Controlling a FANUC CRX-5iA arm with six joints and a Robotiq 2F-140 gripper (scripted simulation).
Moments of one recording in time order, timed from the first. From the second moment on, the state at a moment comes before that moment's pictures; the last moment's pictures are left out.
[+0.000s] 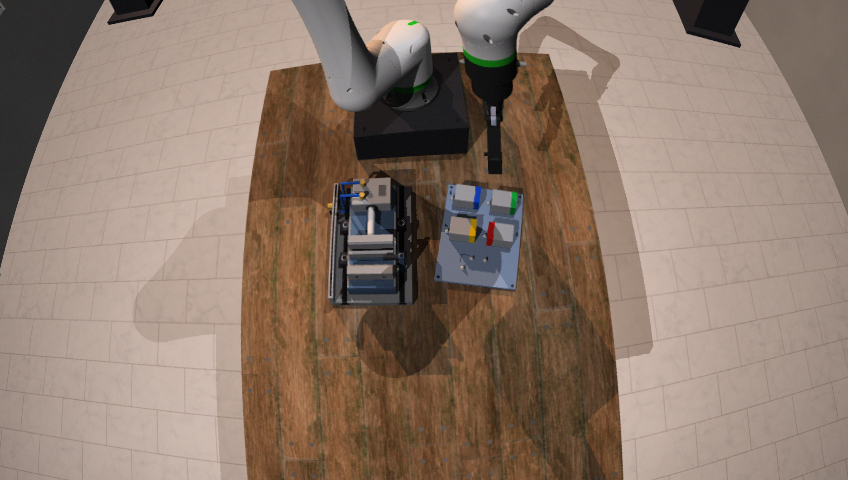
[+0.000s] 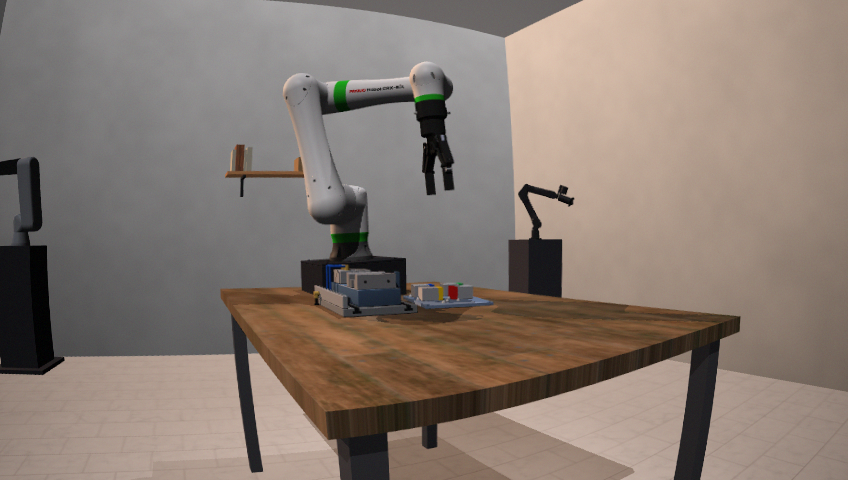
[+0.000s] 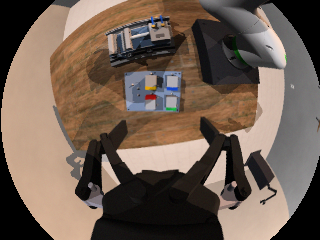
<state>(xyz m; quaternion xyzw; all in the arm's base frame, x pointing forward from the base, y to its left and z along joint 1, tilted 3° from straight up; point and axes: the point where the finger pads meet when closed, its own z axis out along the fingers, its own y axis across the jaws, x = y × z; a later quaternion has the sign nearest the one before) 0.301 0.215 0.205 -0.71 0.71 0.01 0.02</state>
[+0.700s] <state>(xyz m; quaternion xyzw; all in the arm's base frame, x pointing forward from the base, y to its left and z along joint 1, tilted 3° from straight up) 0.307 0.214 0.203 -0.68 0.73 -0.02 -0.01</state>
